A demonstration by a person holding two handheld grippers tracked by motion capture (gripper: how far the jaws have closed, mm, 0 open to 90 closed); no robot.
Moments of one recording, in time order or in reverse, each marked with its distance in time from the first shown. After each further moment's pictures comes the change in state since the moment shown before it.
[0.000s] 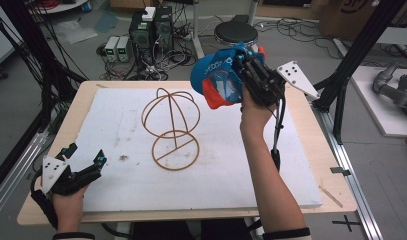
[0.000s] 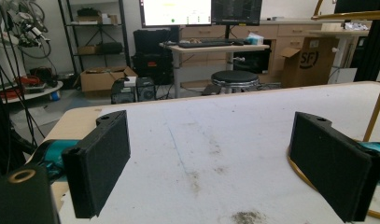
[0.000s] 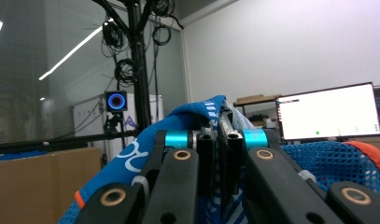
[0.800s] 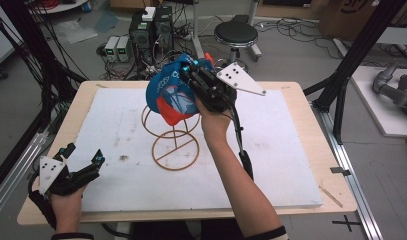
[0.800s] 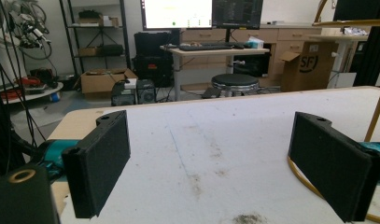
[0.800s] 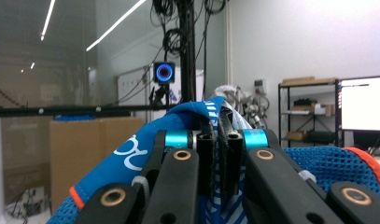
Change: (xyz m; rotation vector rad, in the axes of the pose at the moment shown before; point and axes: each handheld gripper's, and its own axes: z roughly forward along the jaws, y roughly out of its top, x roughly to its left) left arm 0.003 0.001 -0.002 -0.013 0.002 -0.011; right arm 0.075 -0.036 0.042 0.126 0.160 -0.031
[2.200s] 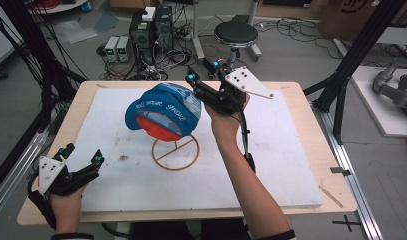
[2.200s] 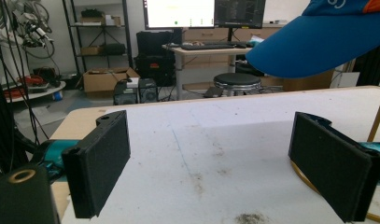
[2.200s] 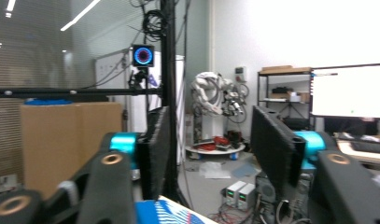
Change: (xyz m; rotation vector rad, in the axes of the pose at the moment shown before) left arm 0.000 0.000 -0.001 0.004 0.011 -0.002; right arm -0.016 -0.004 -0.016 0.052 -0.093 -0.041
